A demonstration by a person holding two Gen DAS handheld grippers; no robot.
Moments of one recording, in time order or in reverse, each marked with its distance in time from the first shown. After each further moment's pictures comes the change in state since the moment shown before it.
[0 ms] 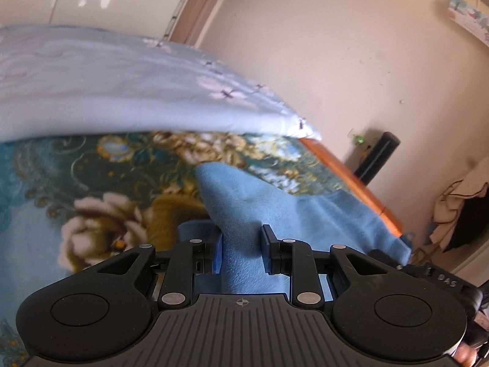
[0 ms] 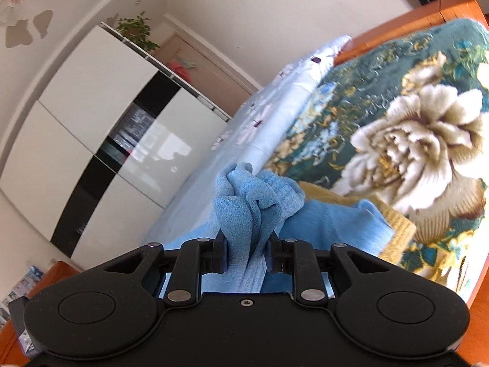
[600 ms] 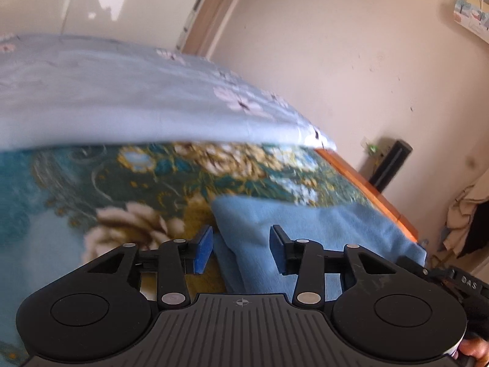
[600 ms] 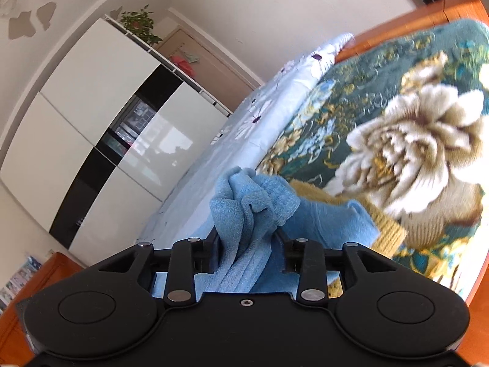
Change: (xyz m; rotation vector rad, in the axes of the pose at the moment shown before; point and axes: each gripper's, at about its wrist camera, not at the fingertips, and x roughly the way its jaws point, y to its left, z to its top) left arm -0.033 0.010 0.006 0.026 -0.092 0.063; right arm -0.009 0.003 0.006 -0.046 0.011 -0.001
